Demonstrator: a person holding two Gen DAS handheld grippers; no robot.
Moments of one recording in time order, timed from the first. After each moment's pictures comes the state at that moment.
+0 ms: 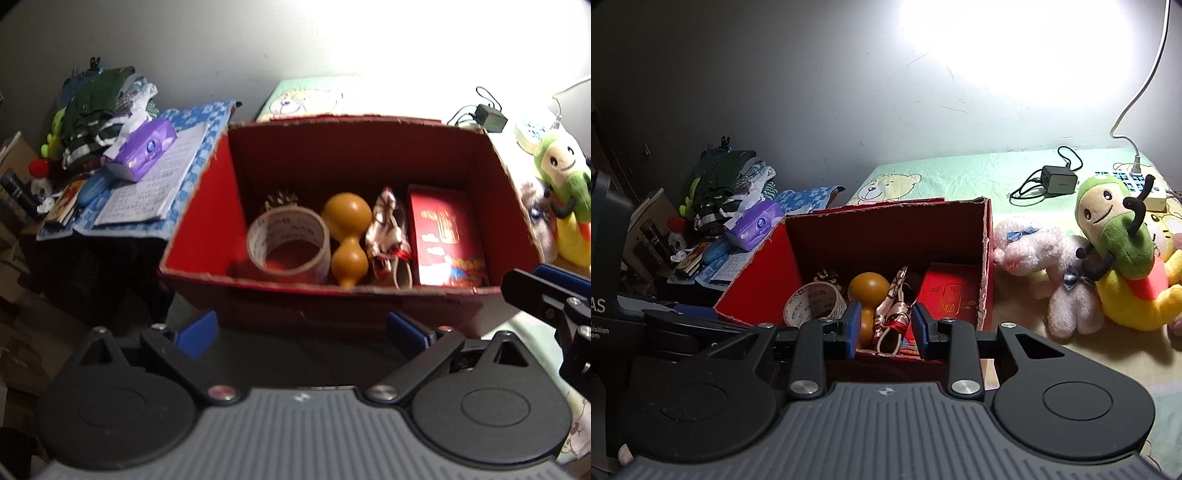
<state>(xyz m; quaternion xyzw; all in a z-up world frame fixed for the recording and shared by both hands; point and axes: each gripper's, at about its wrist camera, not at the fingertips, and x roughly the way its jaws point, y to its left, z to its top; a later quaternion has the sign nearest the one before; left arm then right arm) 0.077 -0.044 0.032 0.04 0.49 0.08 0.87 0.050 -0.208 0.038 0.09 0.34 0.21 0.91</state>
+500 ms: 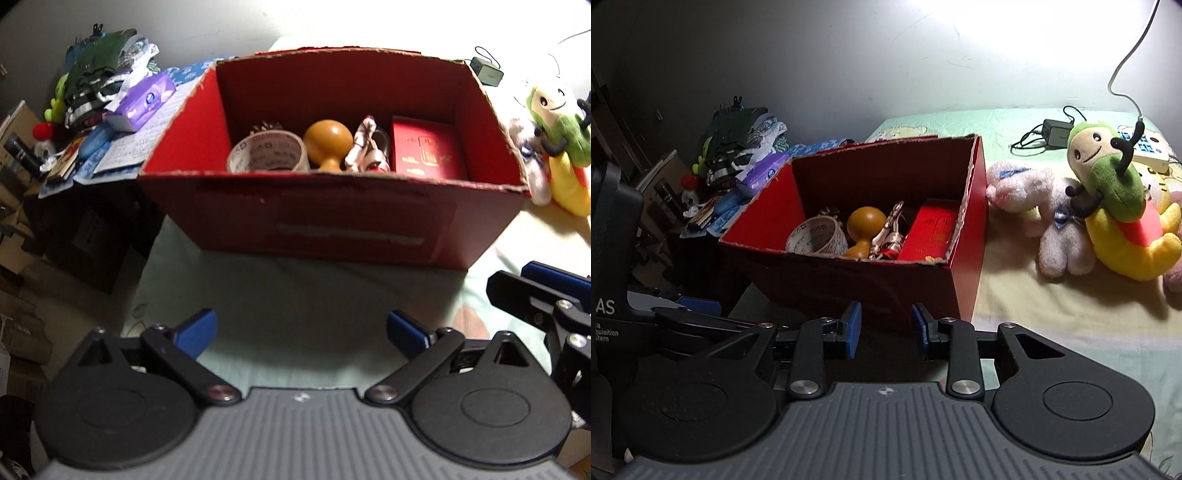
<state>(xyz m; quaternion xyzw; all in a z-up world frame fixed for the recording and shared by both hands) 0.035 -0.071 0.004 0.03 0.53 0.09 0.84 0.017 -0.234 0.015 0.07 0.40 0.24 0.88</state>
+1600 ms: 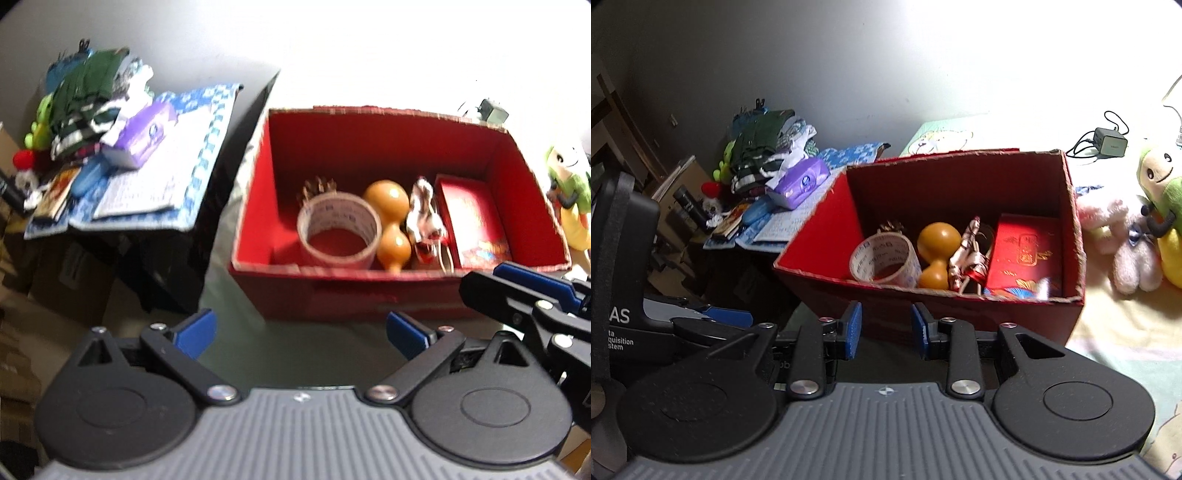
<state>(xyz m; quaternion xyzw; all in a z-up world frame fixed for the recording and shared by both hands) 0.080 0.039 0.046 0.03 0.50 0.03 0.86 0.033 -0.145 0.038 0.10 0.38 0.25 0.88</state>
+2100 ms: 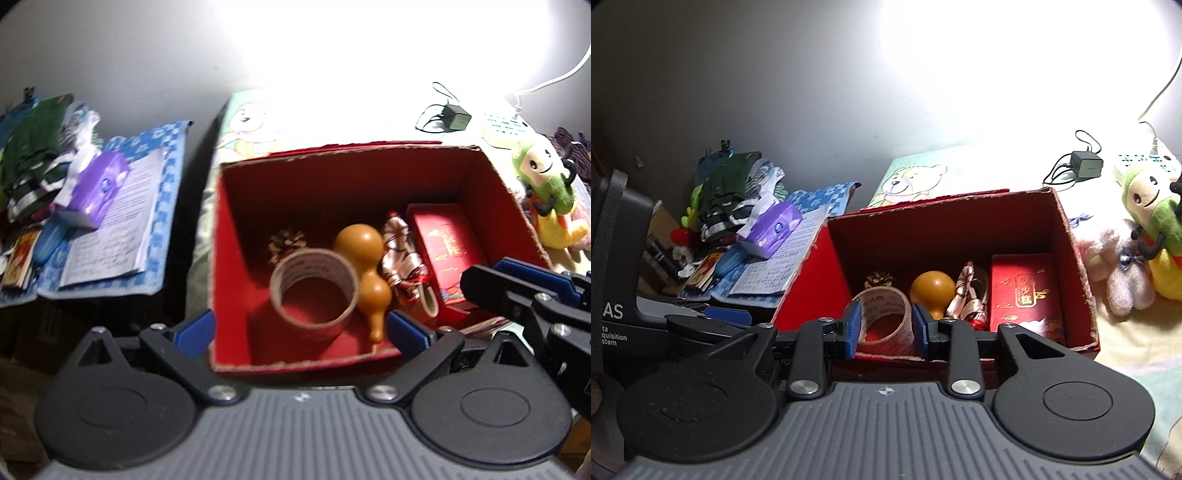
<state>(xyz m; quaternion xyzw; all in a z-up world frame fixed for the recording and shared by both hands) 0.133 0.033 0.052 0.06 0.49 -0.06 0.87 0.056 -0.125 0.054 0.12 0.35 0.17 0.91</state>
